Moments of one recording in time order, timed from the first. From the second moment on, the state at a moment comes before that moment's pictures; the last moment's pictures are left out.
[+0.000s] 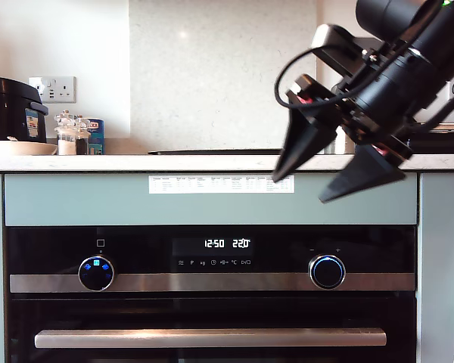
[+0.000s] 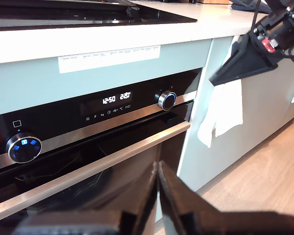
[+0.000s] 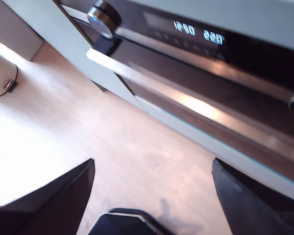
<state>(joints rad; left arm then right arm) -0.27 0.07 0.10 -0.25 0.46 -0.07 0.43 1.43 0.84 -0.20 -0.35 0.03</state>
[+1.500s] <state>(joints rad) -0.27 0.07 0.10 -0.31 0.35 -0.07 0.07 0.99 0.61 -0.19 -0.18 -0.11</state>
